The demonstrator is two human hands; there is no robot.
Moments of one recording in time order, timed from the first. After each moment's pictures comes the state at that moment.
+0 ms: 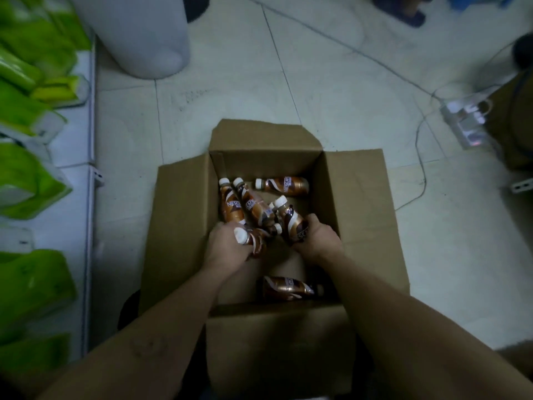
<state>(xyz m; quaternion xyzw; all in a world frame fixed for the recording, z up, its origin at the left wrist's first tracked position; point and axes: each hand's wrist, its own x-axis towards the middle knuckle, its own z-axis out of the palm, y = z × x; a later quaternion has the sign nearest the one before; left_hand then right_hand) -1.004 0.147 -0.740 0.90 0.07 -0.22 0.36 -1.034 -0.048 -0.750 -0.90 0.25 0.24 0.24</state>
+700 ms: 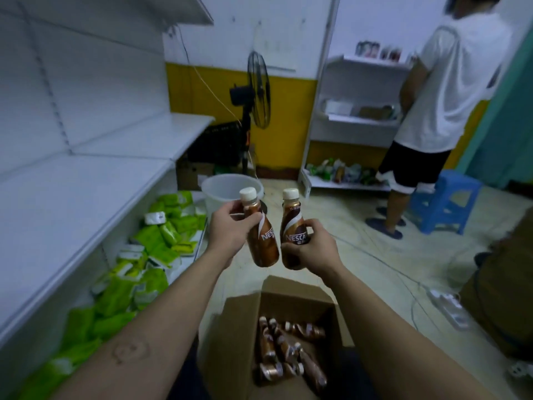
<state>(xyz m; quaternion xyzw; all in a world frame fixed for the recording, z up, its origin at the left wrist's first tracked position) -1.023 0.256 -0.363 0.71 0.00 0.15 0.69 -1.052 0.070 -0.375 -0.87 0.02 -0.11 0.49</state>
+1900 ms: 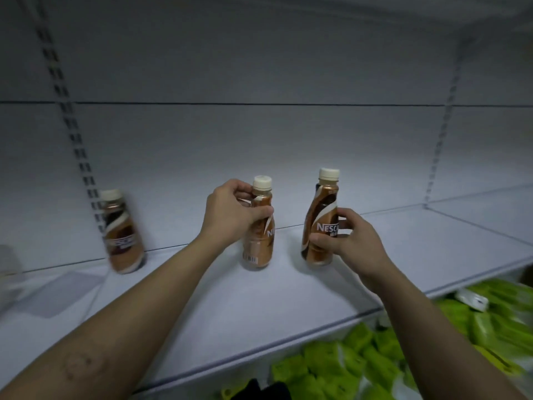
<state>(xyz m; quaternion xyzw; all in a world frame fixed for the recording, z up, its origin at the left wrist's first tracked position) -1.340 0.560 -0.218 0.71 0.40 0.50 0.28 -1.134 0.452 -0.263 -0.60 -0.49 0.23 0.59</state>
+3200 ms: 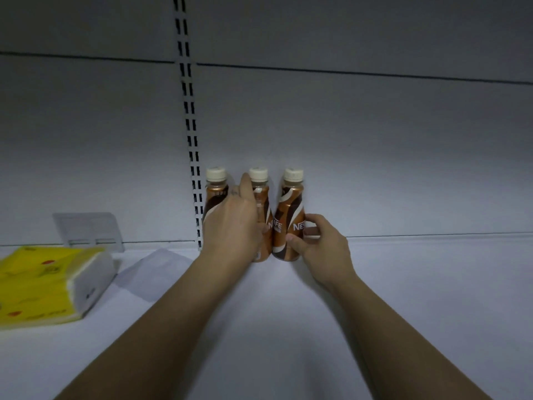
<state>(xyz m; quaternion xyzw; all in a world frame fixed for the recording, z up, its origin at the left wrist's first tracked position) -1.483 0.611 -0.251 0.72 0.58 0.36 -0.09 -1.321 0.600 -0.302 -0.59 -0.58 0.22 0.51</state>
